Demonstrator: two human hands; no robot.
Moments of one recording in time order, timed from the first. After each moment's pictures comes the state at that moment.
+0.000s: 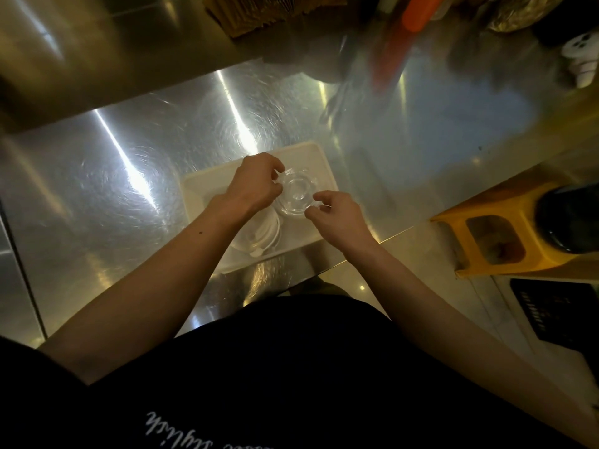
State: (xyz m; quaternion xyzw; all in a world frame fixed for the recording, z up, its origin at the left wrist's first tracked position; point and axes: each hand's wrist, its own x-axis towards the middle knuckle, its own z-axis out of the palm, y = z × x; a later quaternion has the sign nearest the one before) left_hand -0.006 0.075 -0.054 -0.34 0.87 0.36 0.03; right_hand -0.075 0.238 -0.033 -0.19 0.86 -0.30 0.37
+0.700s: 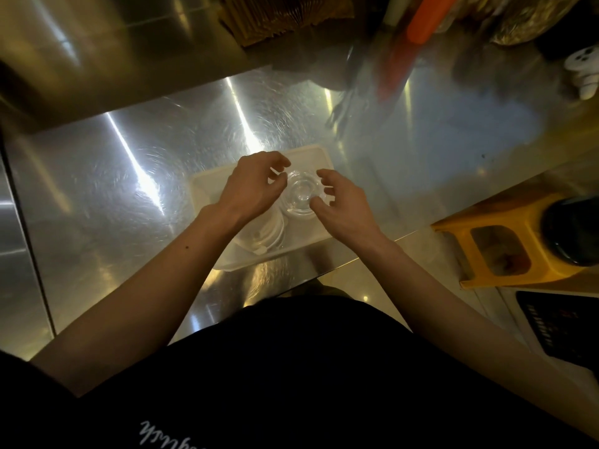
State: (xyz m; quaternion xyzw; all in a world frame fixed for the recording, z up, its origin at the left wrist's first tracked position) left_hand 0.019 0.083 -0.036 -0.32 0.86 0.39 -0.07; right_hand -0.078 0.234 -0.008 -0.30 0.85 -0.32 0.30
